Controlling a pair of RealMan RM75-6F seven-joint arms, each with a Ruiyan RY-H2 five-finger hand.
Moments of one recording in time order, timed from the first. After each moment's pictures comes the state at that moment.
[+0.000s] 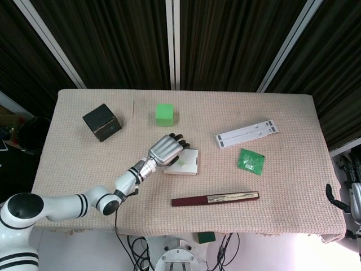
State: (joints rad) left arm -1.03 -1.65 -0.19 -1.35 1.19 0.77 0.36; right arm 0.01 -1.08 0.09 -1.57 -1.47 1.55 0.04
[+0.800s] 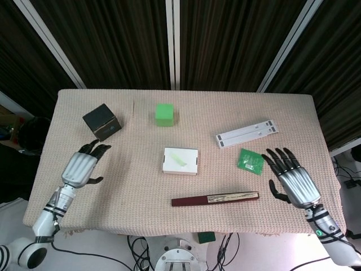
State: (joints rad) left arm -0.49 -1.28 0.09 -1.59 1.35 1.33 0.20; right arm 0.26 -1.06 0.06 -1.75 -1.72 1.24 -0.19
